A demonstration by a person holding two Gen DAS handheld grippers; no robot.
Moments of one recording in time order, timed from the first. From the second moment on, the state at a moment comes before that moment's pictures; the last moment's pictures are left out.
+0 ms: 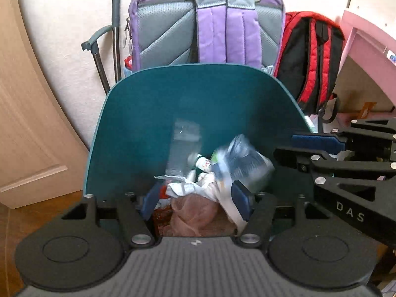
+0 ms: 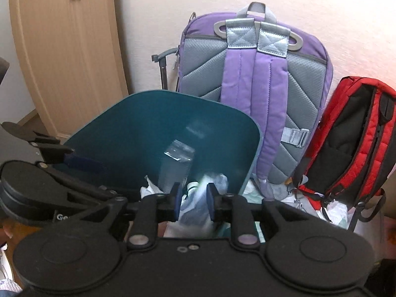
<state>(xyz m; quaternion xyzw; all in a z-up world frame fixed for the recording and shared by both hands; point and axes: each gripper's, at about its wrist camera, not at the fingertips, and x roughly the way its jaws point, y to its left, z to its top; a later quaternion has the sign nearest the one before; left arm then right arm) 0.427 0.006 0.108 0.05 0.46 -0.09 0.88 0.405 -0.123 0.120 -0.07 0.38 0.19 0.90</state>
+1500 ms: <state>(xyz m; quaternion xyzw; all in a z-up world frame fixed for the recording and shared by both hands) 0.184 -0.008 0.206 0.03 0.23 -0.08 0.97 0.176 -0.190 0.220 -0.01 0.19 0.23 0.95</state>
